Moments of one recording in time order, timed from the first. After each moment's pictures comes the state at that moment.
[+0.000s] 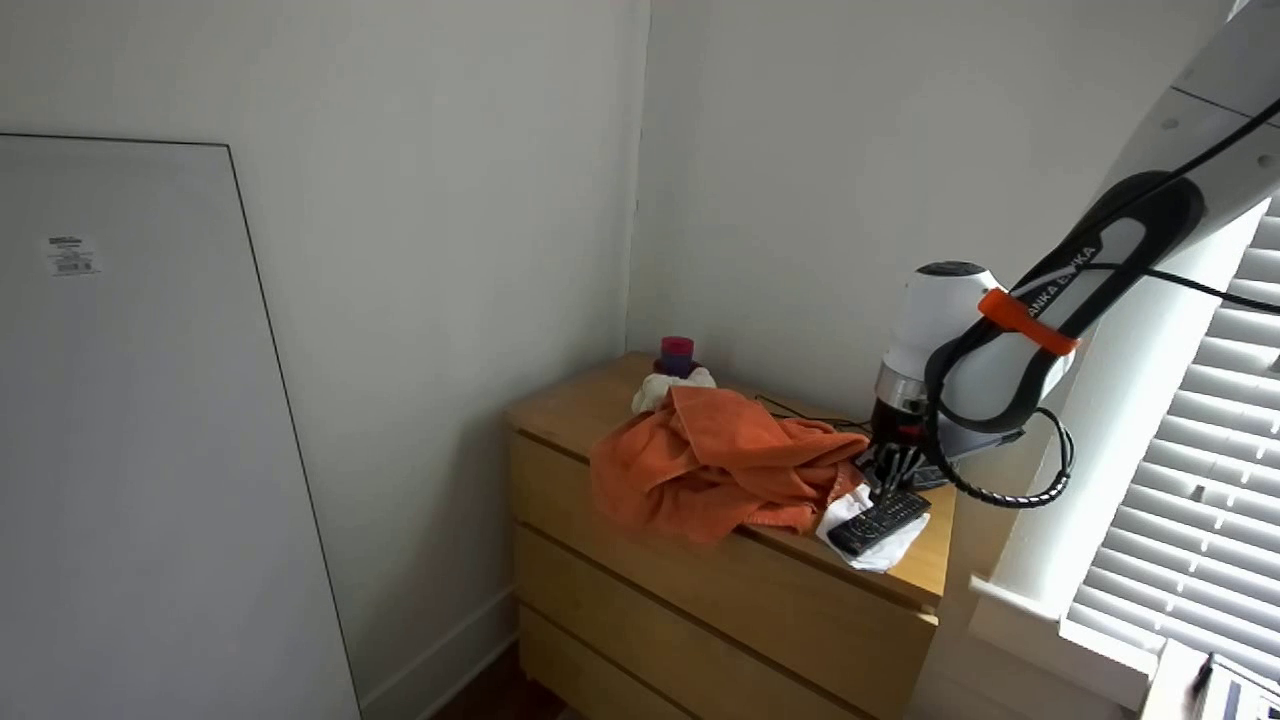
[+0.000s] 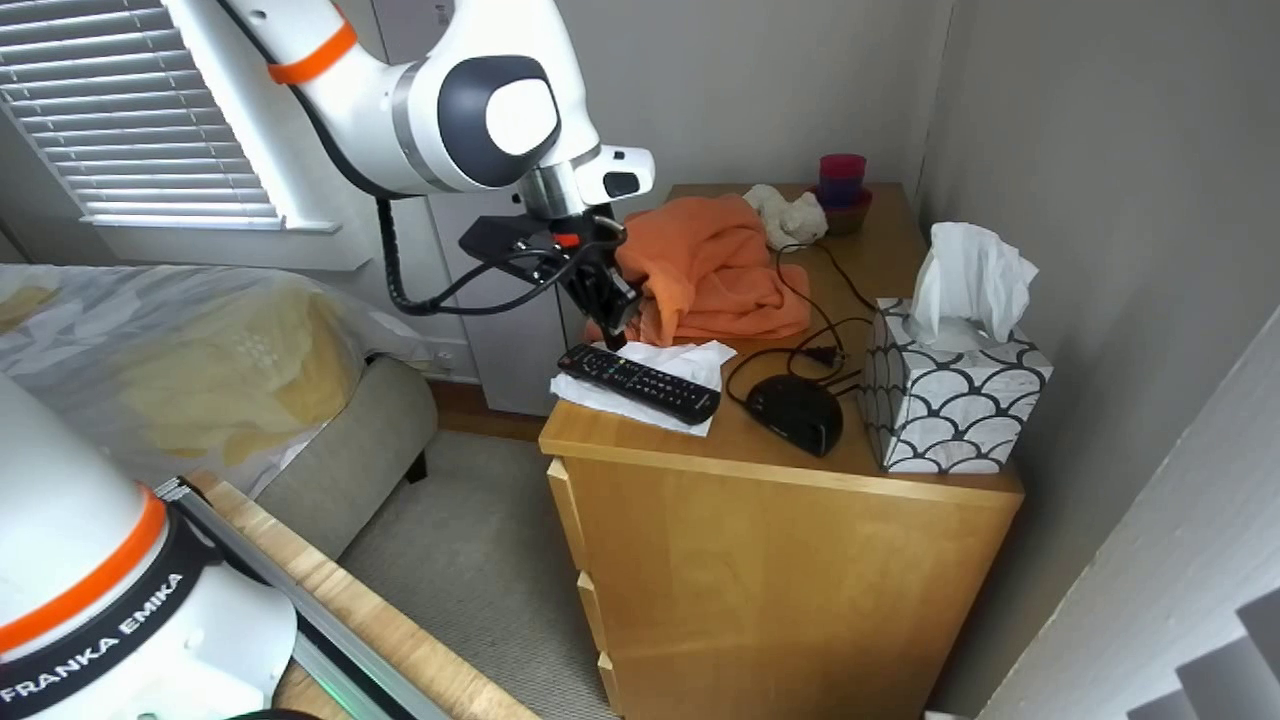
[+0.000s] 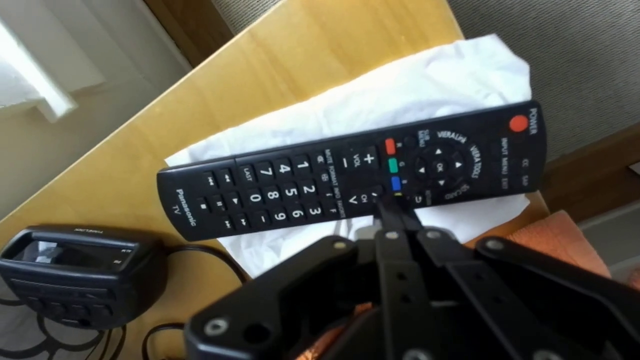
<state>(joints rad) -0.12 0.07 -0.09 -2.64 -0.31 2.82 0.31</state>
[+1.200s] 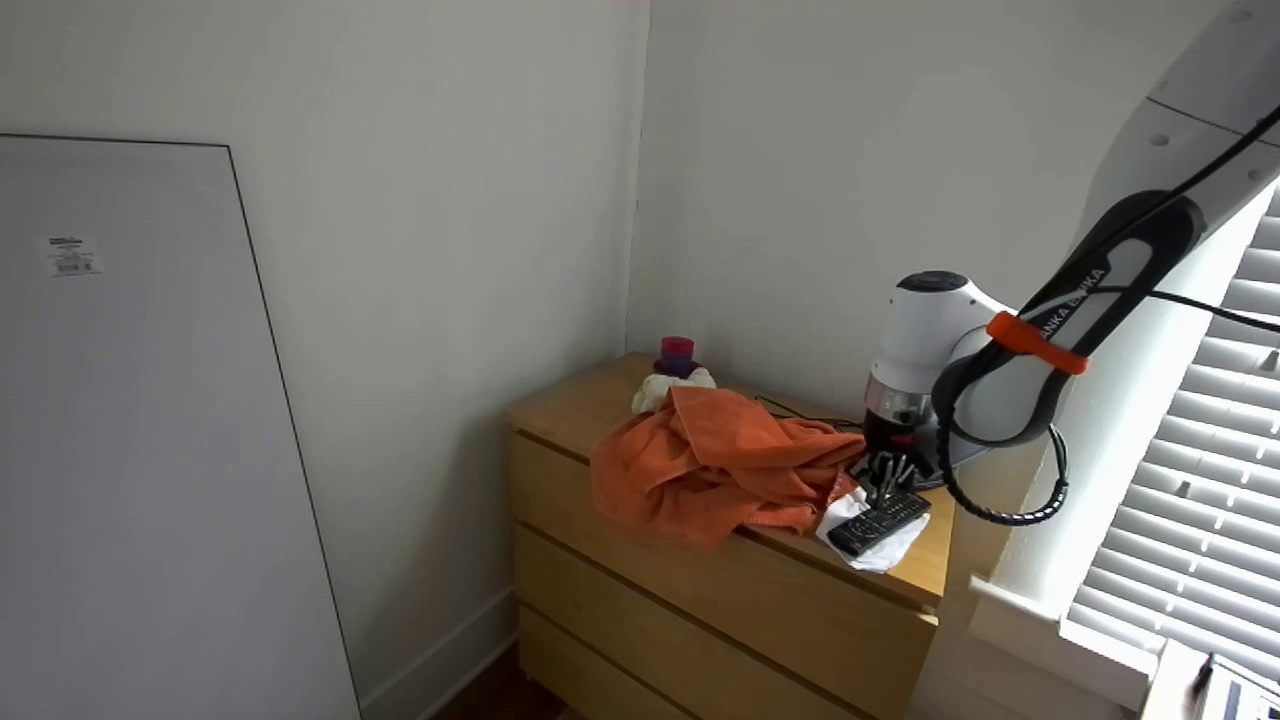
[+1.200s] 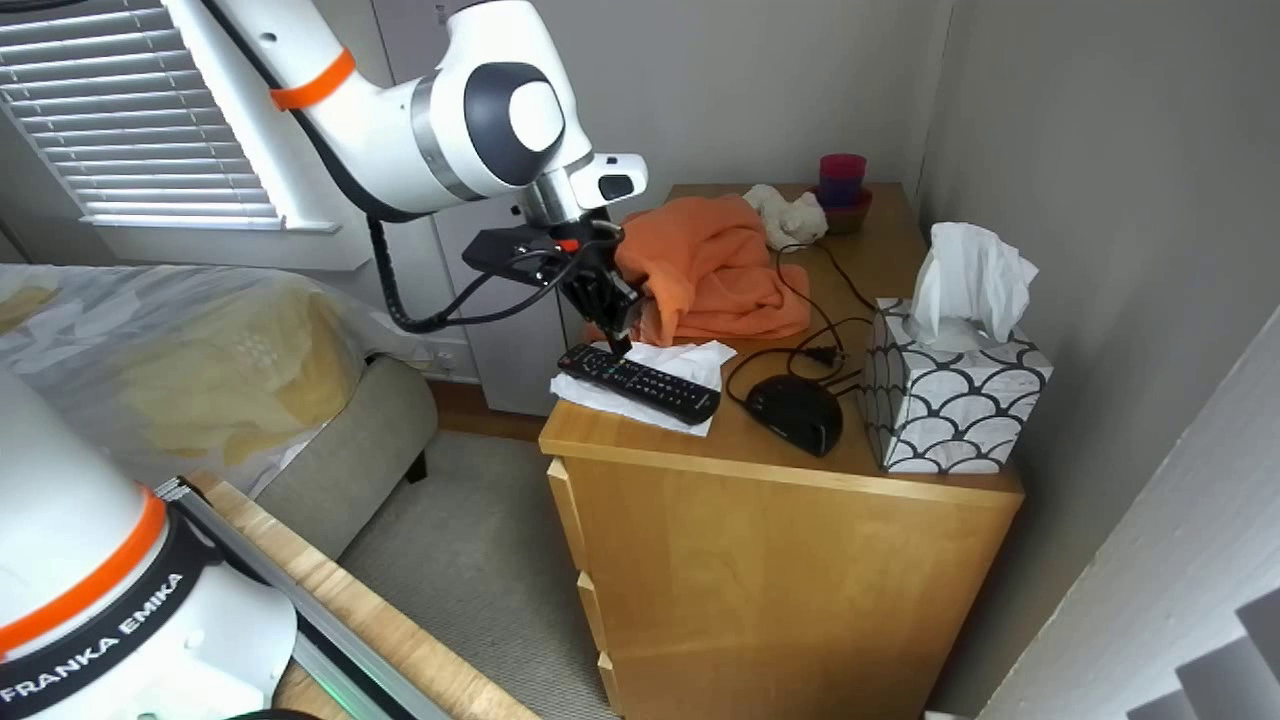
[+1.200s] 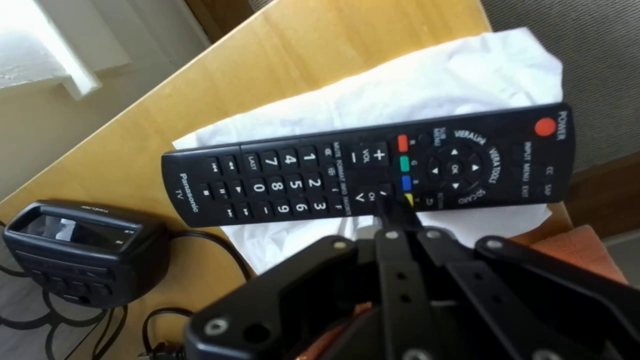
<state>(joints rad) -0.05 0.11 -0.15 -2.62 -0.53 2.82 0.49</state>
